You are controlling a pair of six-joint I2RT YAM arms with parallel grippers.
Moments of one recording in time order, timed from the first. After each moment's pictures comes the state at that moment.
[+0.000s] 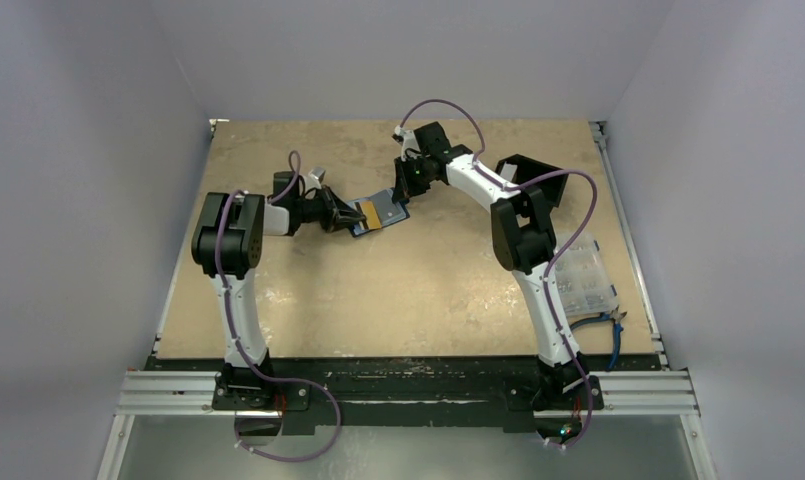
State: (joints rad) left arm -0.06 2.15 1.08 0.40 0.96 -0.97; right arm 0.47 2.45 2.08 -0.52 -0.42 0.14
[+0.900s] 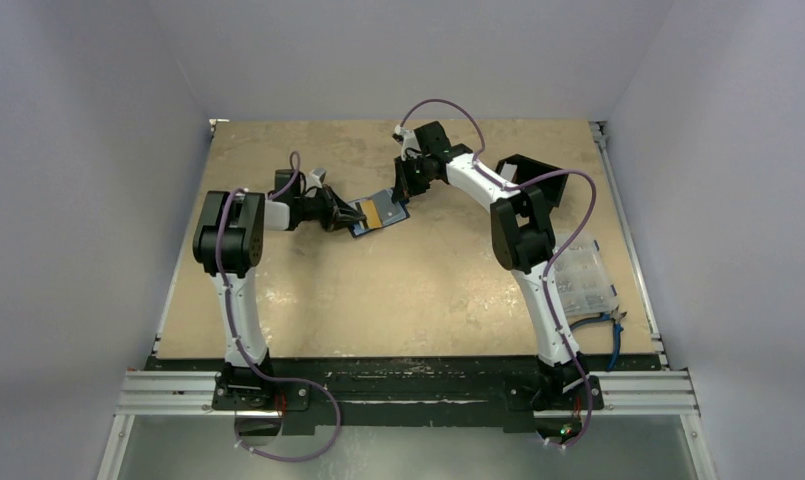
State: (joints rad) left arm -0.06 2.18 1.15 0.31 0.96 -0.97; right arm 0.47 2.47 2.10 -0.54 -0.44 0.14
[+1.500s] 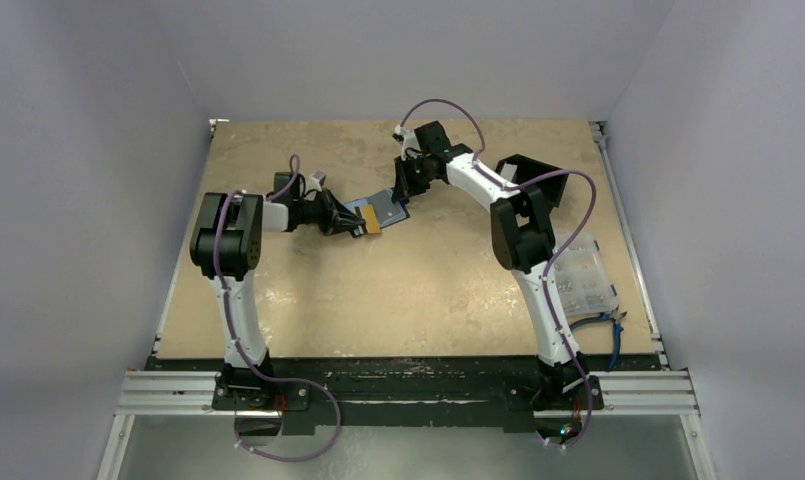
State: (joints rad) left arm -0.06 2.13 1.11 0.22 0.95 -0.92; right arm 0.46 2.47 2.10 -0.54 -0.44 0.14
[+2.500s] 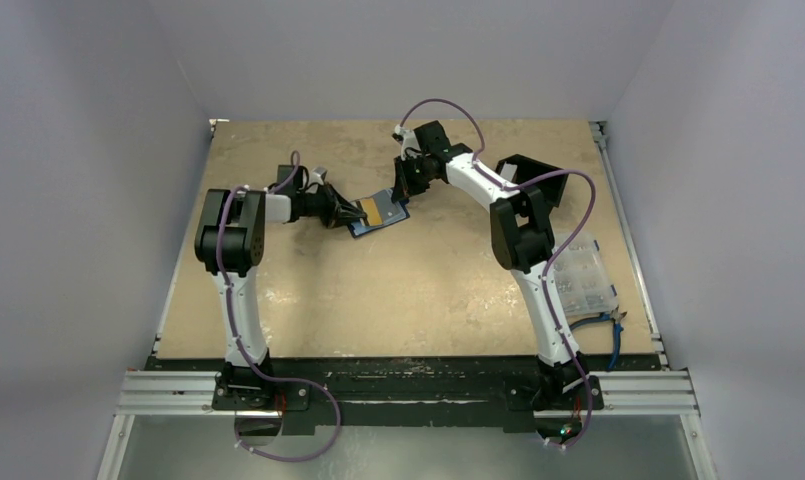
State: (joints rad) left arm -0.07 2.18 1.23 0.11 0.92 -0.96; right arm 0.46 2.48 2.11 -0.55 -0.44 0.14
